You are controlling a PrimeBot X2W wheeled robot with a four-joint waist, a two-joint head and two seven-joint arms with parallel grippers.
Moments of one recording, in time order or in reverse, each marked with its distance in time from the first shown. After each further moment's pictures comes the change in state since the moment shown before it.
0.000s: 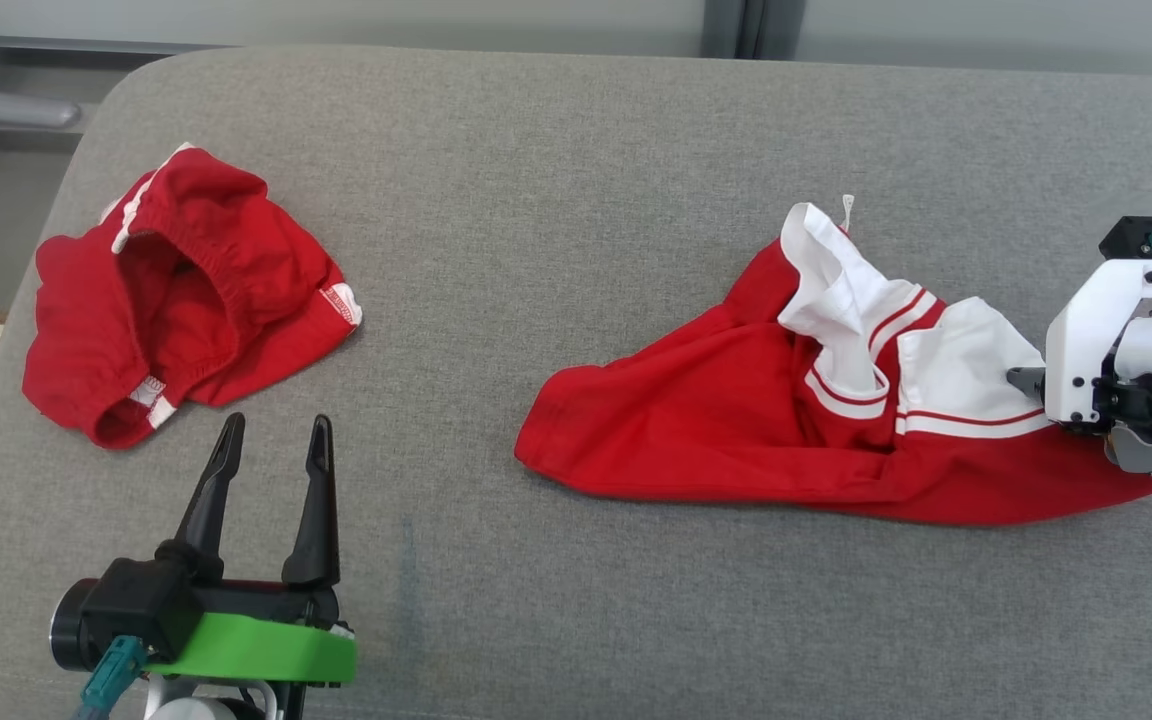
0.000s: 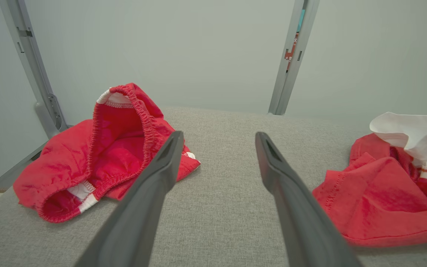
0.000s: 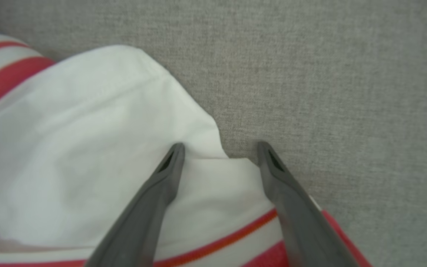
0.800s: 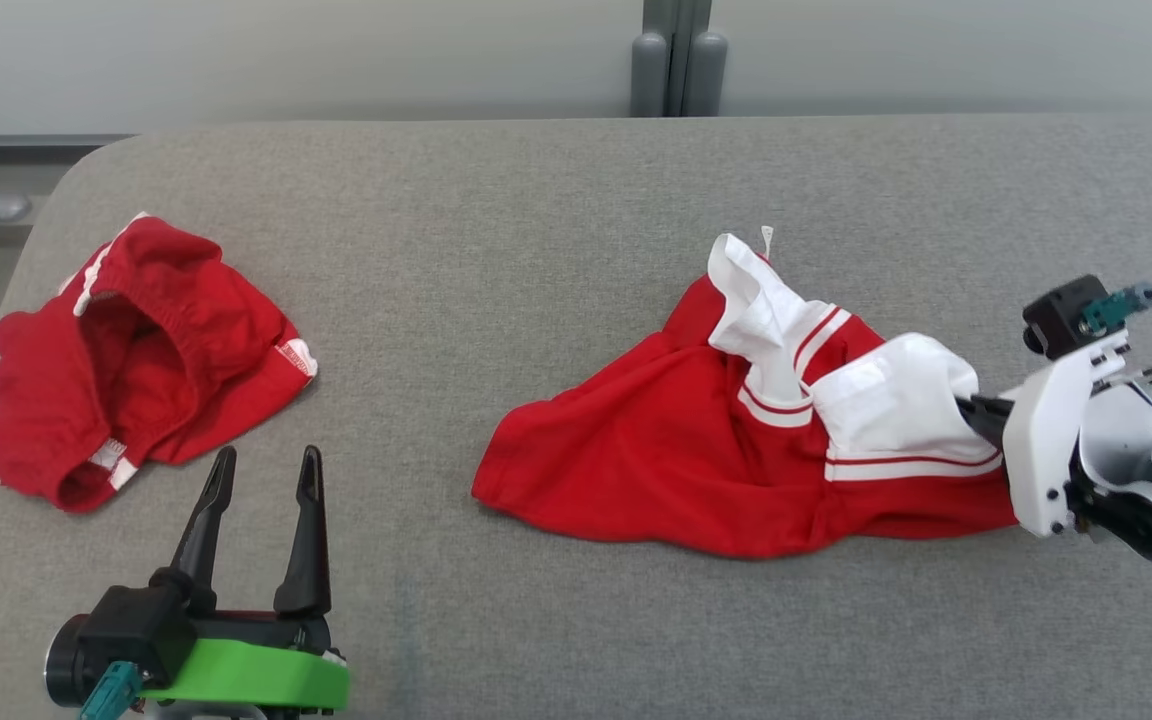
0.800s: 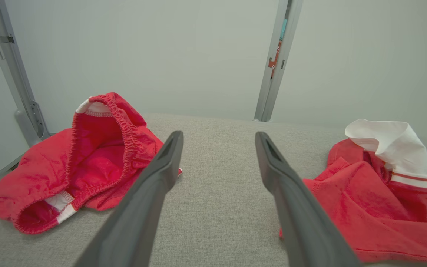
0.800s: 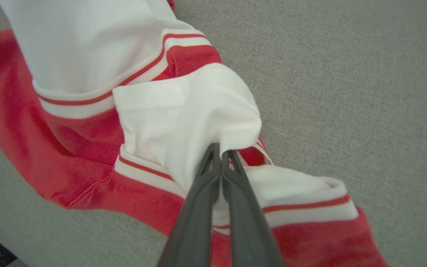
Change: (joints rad) left arm 0.038 -0.008 0.021 0.015 0.000 0.000 0.000; right arm 0.258 -0.224 0.019 -0.650 -0.077 0.000 -0.206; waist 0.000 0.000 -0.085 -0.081
